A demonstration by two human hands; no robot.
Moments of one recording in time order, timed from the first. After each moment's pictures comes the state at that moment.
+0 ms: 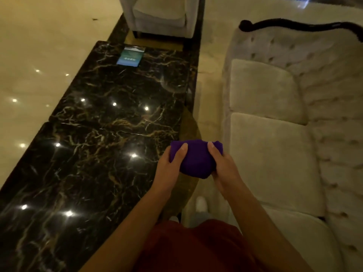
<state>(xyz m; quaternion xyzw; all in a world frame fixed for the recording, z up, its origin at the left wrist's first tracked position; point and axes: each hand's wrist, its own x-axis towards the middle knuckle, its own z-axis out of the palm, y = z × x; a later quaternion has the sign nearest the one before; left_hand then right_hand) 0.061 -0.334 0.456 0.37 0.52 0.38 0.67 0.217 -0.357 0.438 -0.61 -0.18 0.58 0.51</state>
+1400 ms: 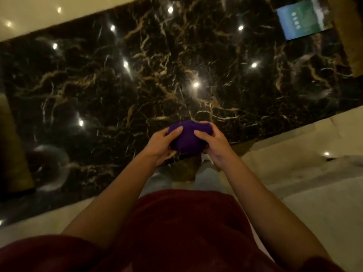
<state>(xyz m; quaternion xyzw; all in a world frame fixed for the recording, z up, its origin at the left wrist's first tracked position) 0.028 -0.065 0.300 -0.17 0.60 0.56 0.55 0.154 0.079 0.266 -0.48 -0.40 0.78 -0.05</state>
